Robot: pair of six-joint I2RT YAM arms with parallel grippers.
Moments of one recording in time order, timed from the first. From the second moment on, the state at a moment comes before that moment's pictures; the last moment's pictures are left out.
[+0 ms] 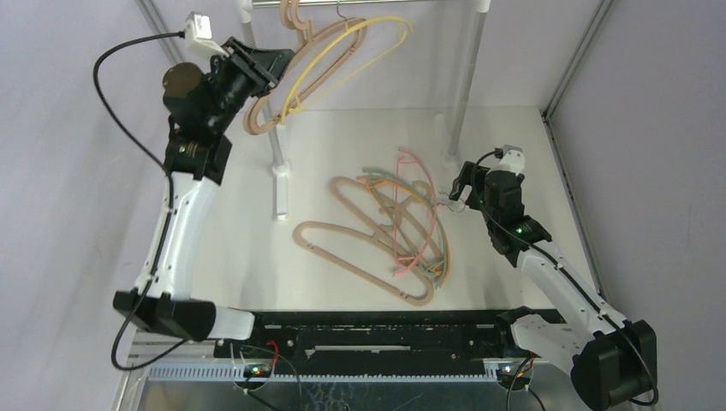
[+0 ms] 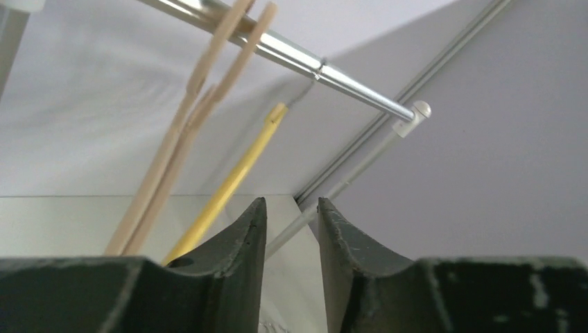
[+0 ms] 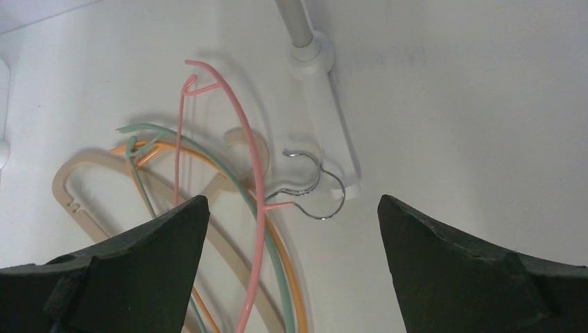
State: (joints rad) left arm -0.18 1.43 1.74 -0.11 0.28 -0.72; right arm 0.32 1.01 0.72 -0.15 0.32 0.40
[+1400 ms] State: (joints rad) left arm -0.19 0.90 1.09 -0.23 0.29 -0.57; right arm 0.59 1.35 0.64 -0.13 0.23 0.69
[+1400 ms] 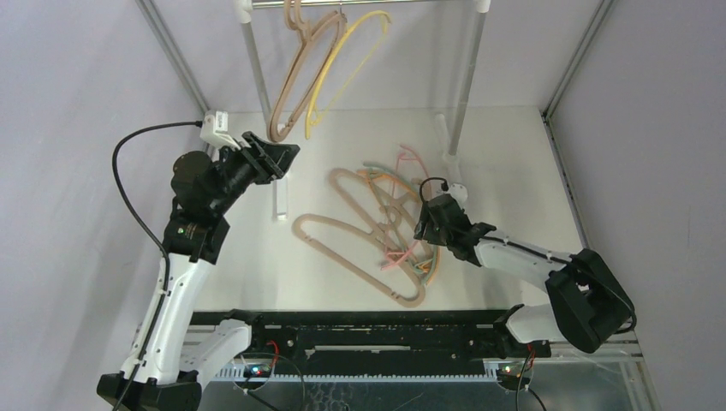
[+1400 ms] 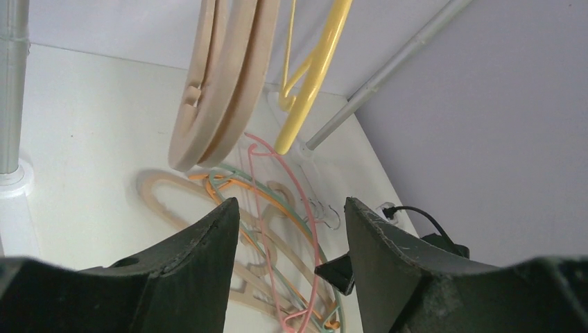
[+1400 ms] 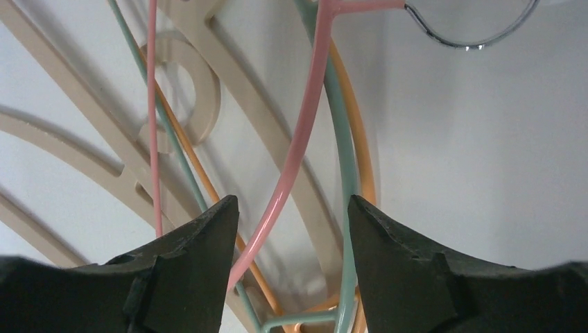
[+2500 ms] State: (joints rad) left arm -0.19 0.89 0.98 -0.23 0.28 -0.55; right arm 0.74 1.49 0.66 -0.07 0.27 0.85
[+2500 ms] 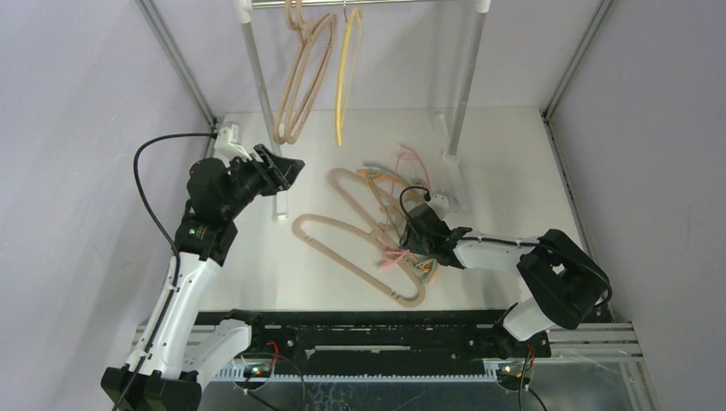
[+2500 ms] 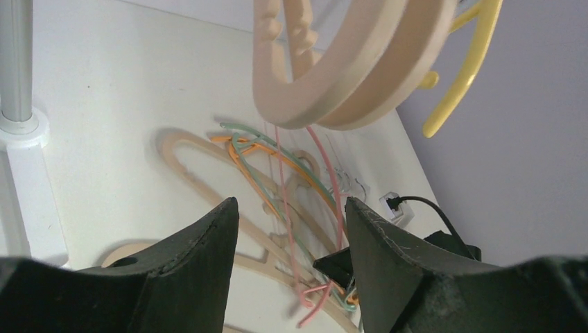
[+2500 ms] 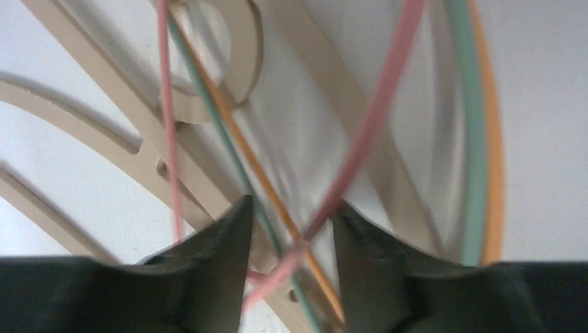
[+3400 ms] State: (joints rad) left arm -0.19 0.88 0.96 -0.24 0.29 -0.54; right arm 0.85 1.21 0.95 -0.58 1.01 0.49
